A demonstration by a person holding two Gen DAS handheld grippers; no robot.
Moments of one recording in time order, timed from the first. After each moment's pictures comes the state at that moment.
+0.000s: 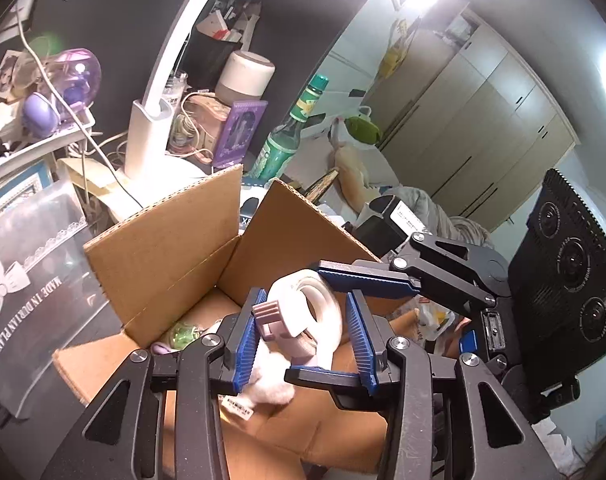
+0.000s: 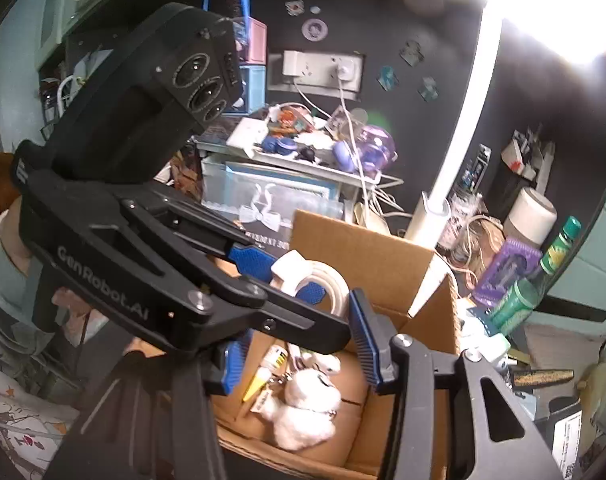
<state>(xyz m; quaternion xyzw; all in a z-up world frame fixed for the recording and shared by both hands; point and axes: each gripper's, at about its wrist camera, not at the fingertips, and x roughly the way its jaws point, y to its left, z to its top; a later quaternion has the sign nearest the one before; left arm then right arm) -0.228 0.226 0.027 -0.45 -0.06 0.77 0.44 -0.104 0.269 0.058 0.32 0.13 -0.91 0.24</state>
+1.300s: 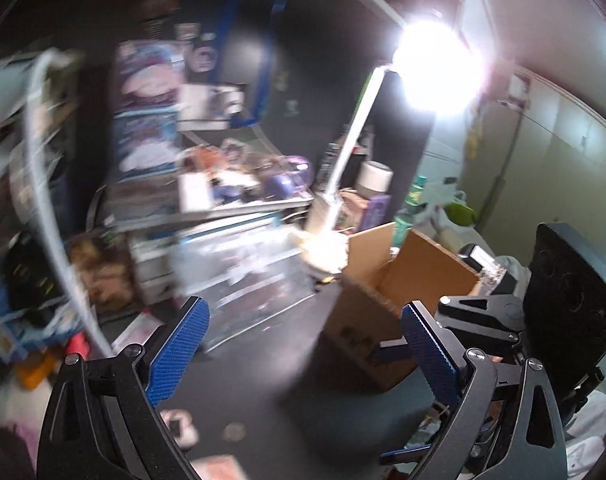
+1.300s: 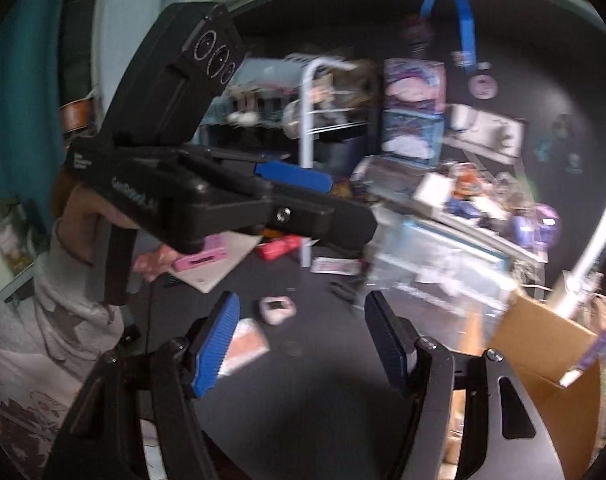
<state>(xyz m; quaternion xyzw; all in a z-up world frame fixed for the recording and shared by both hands) -0.101 0.000 0.066 -0.29 -0.06 0.92 0.24 -0.029 0.114 0.059 0.26 0.13 -0.84 0.45</state>
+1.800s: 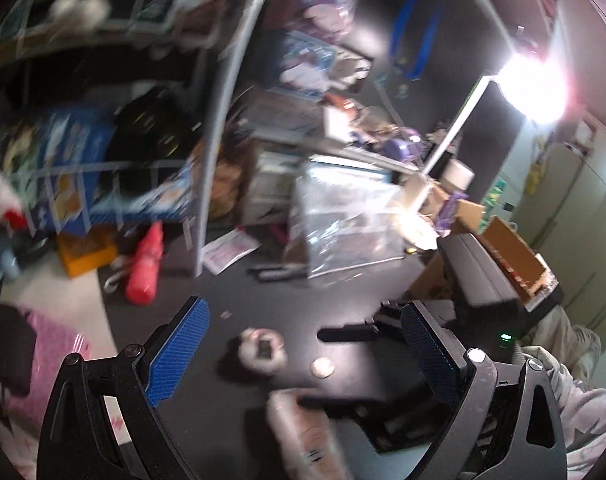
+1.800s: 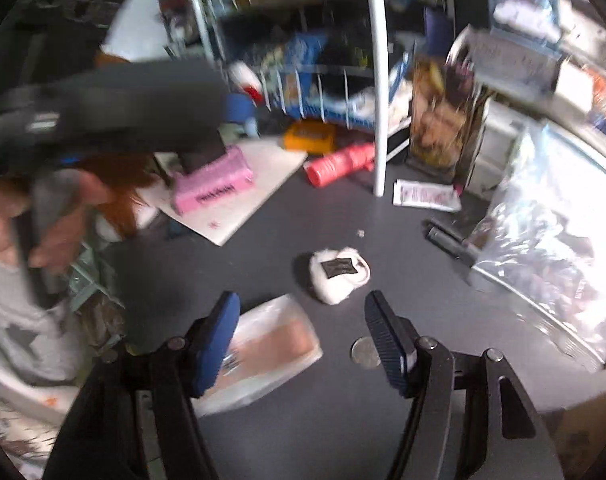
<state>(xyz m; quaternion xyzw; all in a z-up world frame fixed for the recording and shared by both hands) -0.075 -0.099 -0.027 -0.33 -0.14 0.92 0.13 -0.097 -0.009 -0.077 0.39 0.16 -0.77 0.48</state>
